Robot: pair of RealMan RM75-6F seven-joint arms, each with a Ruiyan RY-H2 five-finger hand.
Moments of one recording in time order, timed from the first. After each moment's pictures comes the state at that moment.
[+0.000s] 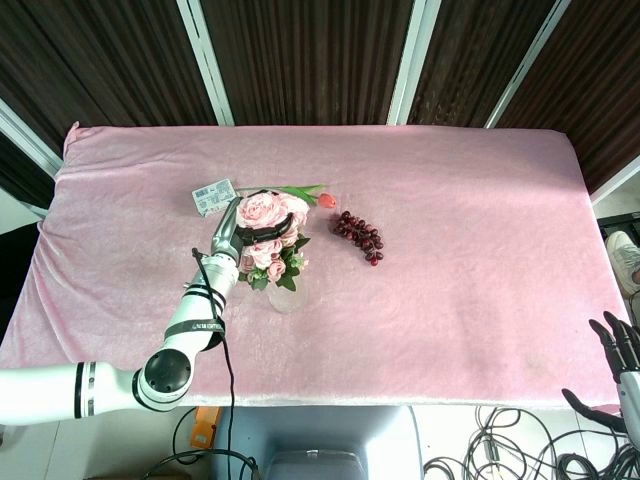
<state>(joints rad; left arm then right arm) -1.11 -1.33 -0.62 -1.86 0.06 1.07 -0.20 -0.10 -1.00 -0.04 -1.64 -1.63 1.62 0.11</state>
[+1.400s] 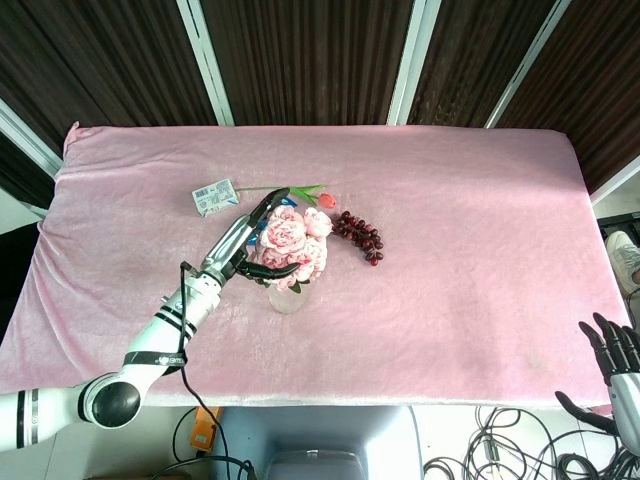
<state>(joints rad) -0.88 -1.20 -0.55 -1.99 0.66 0.81 -0.26 -0.10 -1.01 -0.04 -1.64 -1.66 1.63 0.07</state>
